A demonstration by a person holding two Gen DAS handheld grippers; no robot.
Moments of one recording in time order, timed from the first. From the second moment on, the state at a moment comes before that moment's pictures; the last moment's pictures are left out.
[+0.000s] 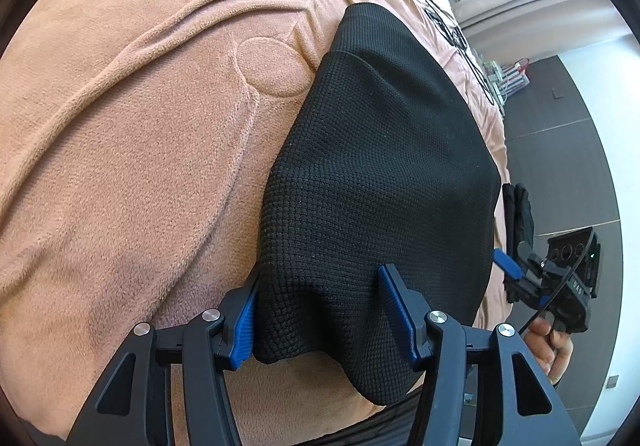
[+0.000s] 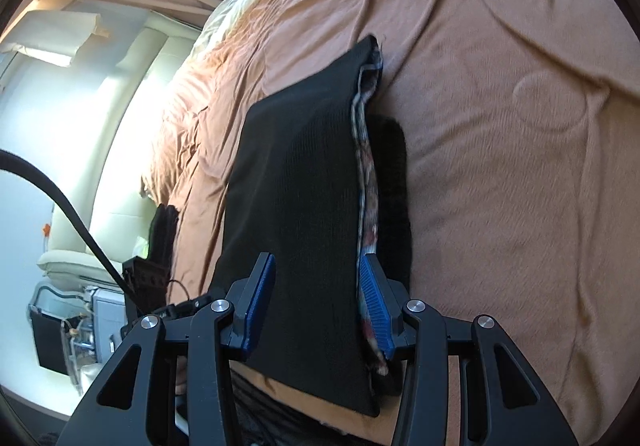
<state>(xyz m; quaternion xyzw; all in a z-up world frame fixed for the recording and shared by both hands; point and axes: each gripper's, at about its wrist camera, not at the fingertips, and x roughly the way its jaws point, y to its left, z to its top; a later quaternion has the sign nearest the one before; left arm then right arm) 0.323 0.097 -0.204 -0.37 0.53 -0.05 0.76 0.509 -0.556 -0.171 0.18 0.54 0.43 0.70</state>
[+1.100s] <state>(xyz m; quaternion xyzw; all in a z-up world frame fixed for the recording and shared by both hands) 0.332 0.118 -0.181 -0.37 0.50 -0.05 0.78 0.487 -0.561 -0.164 0.10 0.52 0.40 0.75</state>
